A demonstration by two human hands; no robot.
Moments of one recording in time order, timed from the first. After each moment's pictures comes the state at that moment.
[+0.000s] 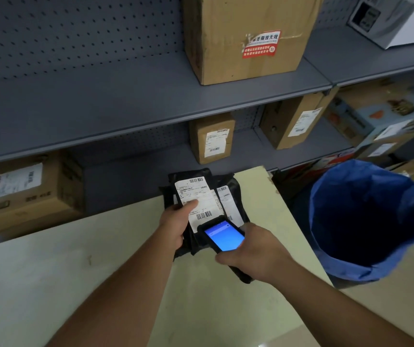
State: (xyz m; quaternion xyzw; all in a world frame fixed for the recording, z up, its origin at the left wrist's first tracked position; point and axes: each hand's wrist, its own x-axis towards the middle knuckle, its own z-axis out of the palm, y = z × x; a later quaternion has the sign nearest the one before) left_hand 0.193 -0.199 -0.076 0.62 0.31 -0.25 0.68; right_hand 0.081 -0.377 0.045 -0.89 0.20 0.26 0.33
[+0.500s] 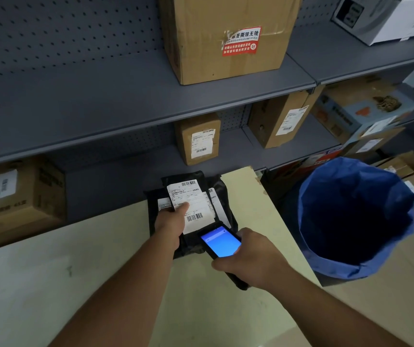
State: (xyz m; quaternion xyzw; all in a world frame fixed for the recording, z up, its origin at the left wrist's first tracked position) left_hand 0.208 -0.237 -0.098 0.70 0.35 -0.21 0.59; right_hand 0.082 -0.409 0.026 -0.88 0.22 0.27 0.32
